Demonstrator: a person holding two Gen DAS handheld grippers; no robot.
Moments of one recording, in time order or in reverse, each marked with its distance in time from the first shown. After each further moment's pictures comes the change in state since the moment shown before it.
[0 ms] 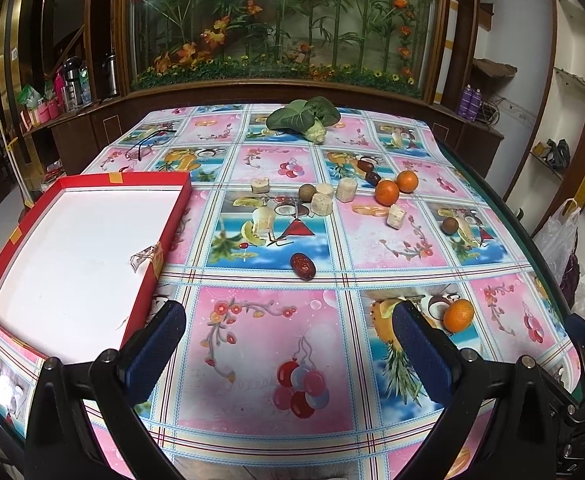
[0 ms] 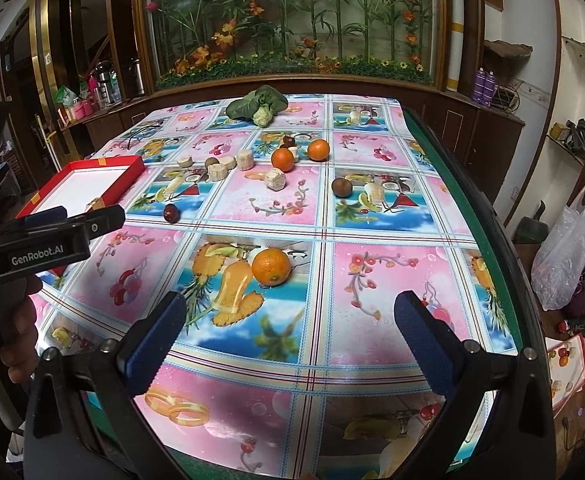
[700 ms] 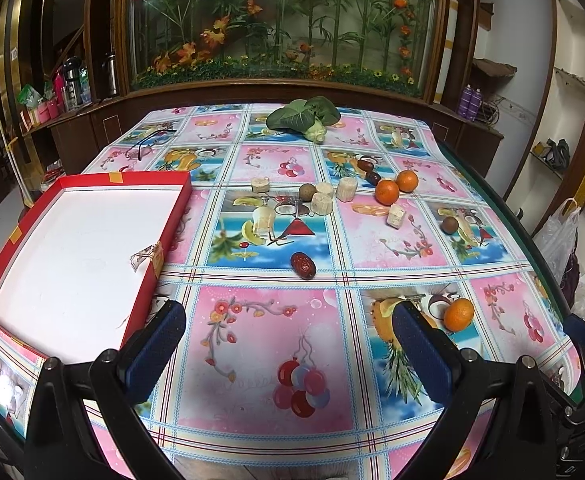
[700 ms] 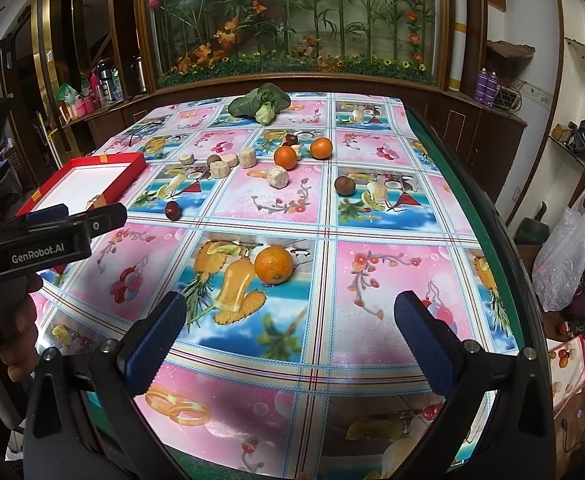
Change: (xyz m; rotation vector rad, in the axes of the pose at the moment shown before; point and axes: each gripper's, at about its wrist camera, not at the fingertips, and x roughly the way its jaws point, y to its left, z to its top) left arm 0.001 0.000 0.000 -0.002 0.001 -0.002; right arm 0.002 0.002 -0.001 -0.003 0.003 0.002
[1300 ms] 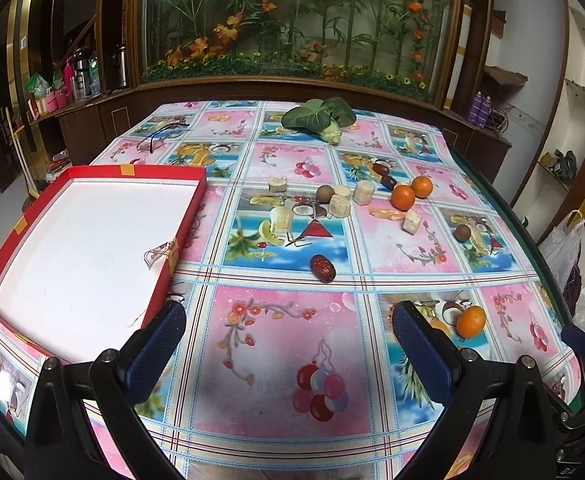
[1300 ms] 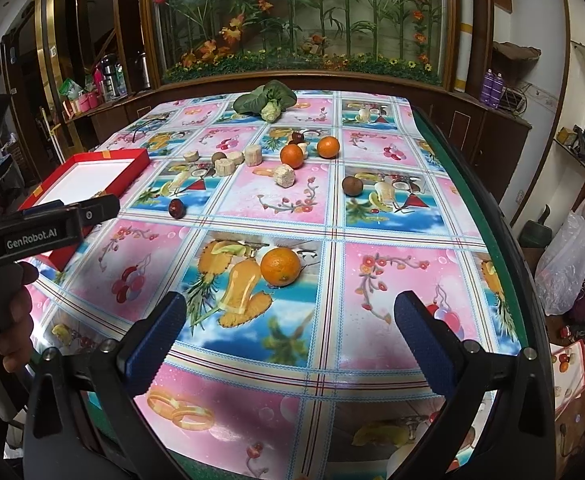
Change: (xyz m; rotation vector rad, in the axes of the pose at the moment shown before) left arm 0.005 0.017 0.002 -0.044 0.010 0.012; right arm 0.006 0.006 0.001 -0.016 0.013 0.012
